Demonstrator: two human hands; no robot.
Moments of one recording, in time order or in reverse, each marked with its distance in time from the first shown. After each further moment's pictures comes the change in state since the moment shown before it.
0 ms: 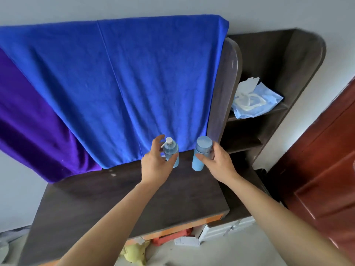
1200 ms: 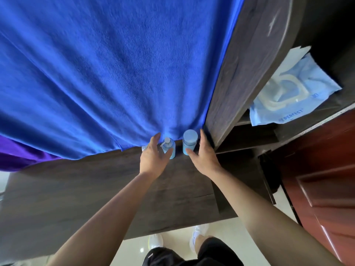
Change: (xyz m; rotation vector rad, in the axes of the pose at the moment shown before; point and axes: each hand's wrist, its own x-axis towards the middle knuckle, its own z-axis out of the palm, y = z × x) left_hand 0.084 -0.076 0.140 0.167 -0.255 -0.403; right_hand 0.122 0.109 0.049 -0.089 -0.218 0.199
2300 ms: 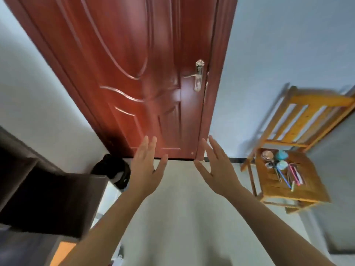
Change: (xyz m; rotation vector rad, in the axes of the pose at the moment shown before) left_hand -0.532 0.179 0.209 0.176 -0.755 1.360; right_hand -0.707 0.191 -0.162 -0.366 1.122 0.513
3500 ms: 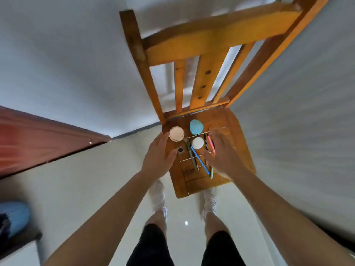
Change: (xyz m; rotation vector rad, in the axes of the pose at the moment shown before) left_hand 0.261 0.279 0.680 0.079 -0.731 -0.017; right_hand 0.033 0.691 -0.084 0.008 -0.347 0.830
